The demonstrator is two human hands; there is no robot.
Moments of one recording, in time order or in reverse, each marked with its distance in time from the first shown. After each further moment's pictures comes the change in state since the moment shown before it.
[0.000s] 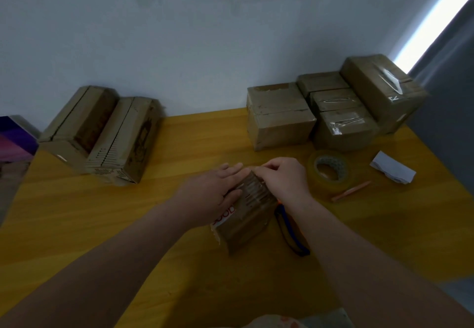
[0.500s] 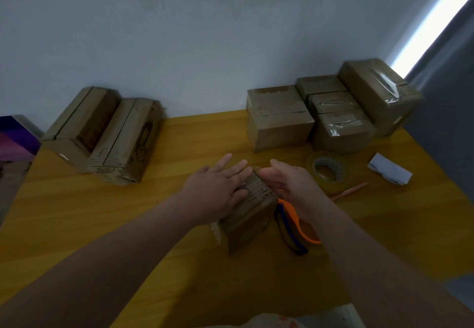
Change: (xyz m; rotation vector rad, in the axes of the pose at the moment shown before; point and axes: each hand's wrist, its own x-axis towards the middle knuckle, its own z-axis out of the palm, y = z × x) left_hand 0.004 0.010 -0.002 0.164 -0.054 -0.019; right_hand -0.013 0.019 -0.019 0.548 -0.261 0.175
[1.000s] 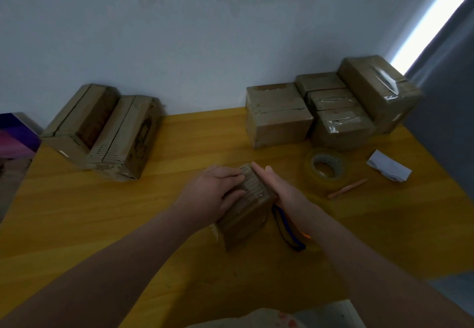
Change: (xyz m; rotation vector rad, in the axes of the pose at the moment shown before) left_hand -0.012 0.002 0.023 -0.225 0.383 0.053; right_hand -0.009 0.020 0.005 -0.225 -0.253 -0.095
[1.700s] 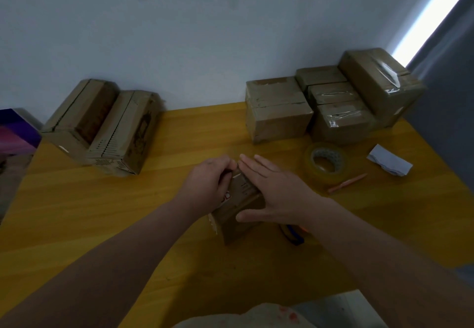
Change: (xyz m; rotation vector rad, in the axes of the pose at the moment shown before) left_hand 0.006 0.001 0.004 -0.201 0.166 -0.095; right_hand 0.000 -0.004 -0.010 -1.273 -0.093 -0.362
